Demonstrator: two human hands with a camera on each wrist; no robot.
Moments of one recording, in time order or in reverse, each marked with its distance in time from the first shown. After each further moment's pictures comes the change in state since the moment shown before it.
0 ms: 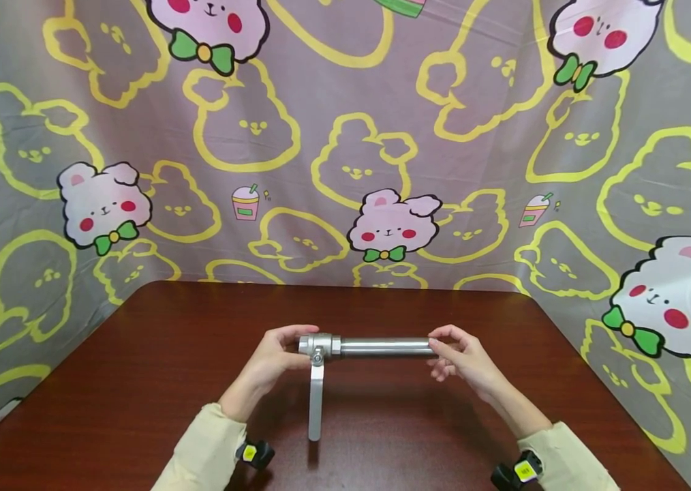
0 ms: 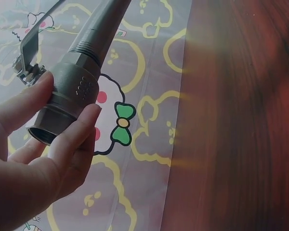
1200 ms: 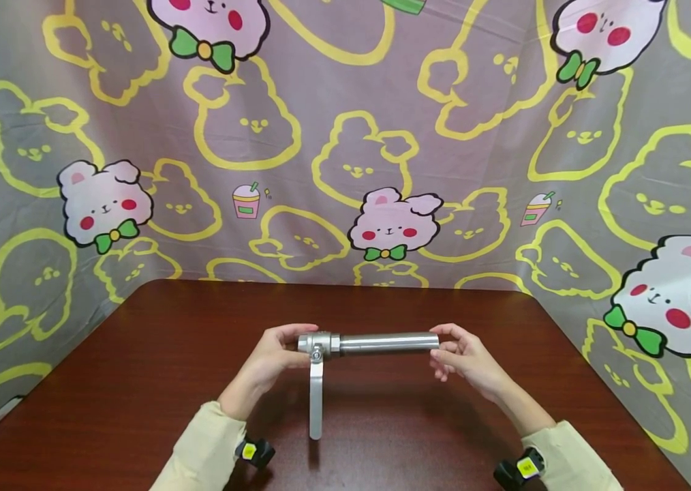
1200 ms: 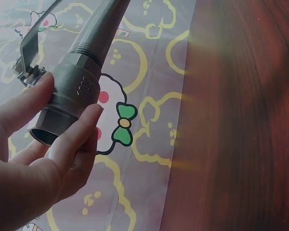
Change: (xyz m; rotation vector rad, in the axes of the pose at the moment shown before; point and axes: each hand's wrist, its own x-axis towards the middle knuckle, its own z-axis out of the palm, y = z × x) left_hand 0.000 0.001 -0.001 -0.036 0.019 -0.066; right_hand 0.002 0.006 -0.008 0.002 -0.147 -0.078
